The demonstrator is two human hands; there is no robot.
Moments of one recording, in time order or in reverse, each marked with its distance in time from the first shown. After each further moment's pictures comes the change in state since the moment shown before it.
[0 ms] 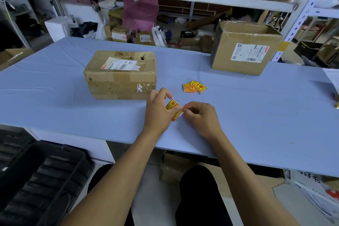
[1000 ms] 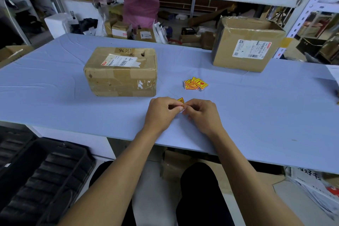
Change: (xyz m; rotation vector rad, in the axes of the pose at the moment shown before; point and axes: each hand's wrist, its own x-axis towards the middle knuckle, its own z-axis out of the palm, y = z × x) left_hand -0.005 -0.002 -0.001 -0.074 -0.105 0.028; right_hand 0.000 -0.001 -0.002 -0.022 -0.018 -0.004
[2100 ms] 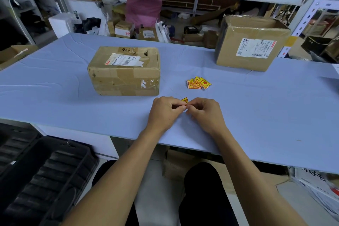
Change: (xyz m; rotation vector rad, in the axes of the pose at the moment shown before) left_hand 0.001 -0.002 0.000 0.026 -0.016 0.034; right_hand 0.001 -0.006 0.000 0.004 0.014 0.028
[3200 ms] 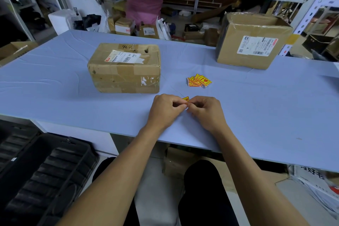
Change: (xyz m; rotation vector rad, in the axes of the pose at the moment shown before) left_hand -0.001 0.001 -0.001 0.021 -0.018 0.000; right_hand -0.001 0.003 0.000 -0.004 0.000 -0.011
